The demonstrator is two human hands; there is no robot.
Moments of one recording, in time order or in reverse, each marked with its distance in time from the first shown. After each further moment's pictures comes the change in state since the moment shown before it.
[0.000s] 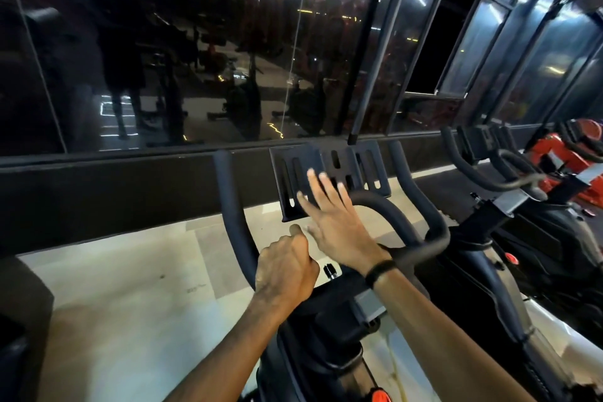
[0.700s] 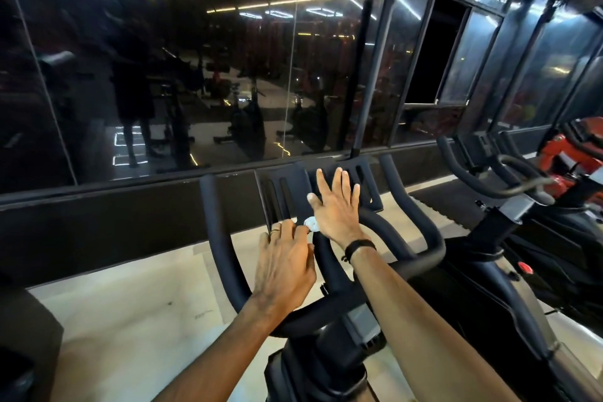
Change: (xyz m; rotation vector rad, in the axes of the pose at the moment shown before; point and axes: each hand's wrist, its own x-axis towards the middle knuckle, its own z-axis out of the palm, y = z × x) left_hand 0.027 0.010 0.012 0.091 0.244 0.195; right_hand 0.050 0.044 0.004 0.287 0.061 0.479
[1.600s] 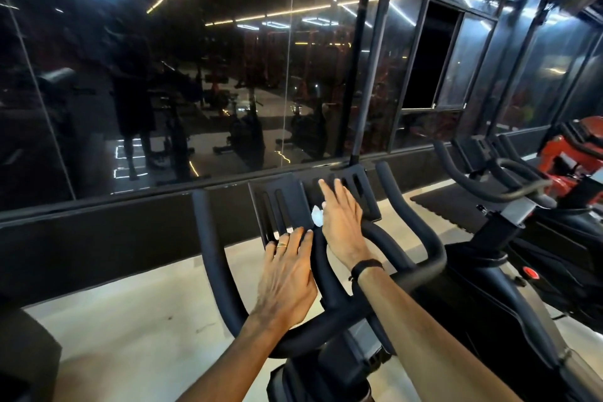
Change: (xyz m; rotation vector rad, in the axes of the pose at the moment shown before) left_hand 0.007 0.001 0.014 0.012 -0.093 0.059; right_hand -0.006 0.016 -0.001 0.134 0.121 -0.049
